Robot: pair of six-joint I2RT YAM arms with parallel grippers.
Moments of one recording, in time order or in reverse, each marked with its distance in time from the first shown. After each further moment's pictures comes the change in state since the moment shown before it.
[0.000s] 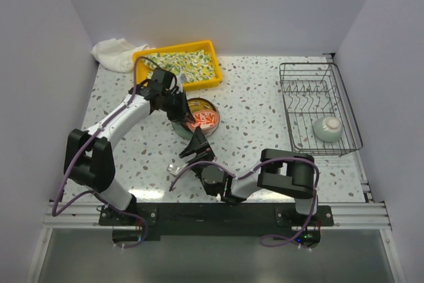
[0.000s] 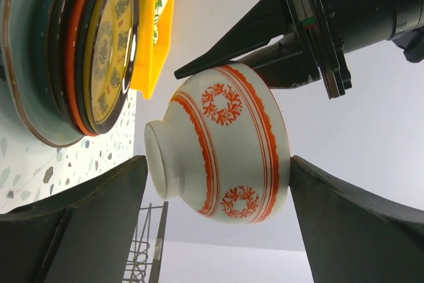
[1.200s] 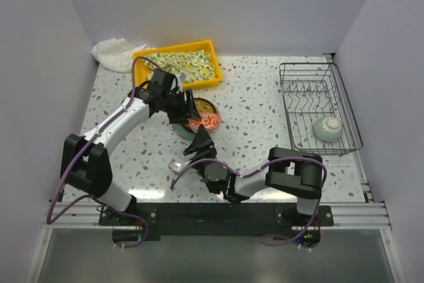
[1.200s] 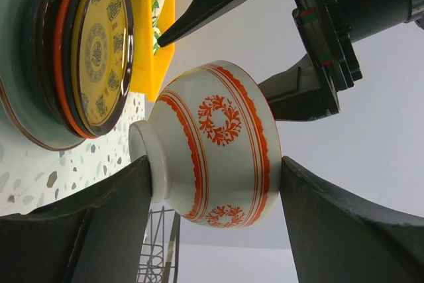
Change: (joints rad) left arm -0.026 -0.051 -0.020 0.032 -0.059 -0.049; right arm -0.018 -0.066 -0.021 -0.037 -0.028 0.070
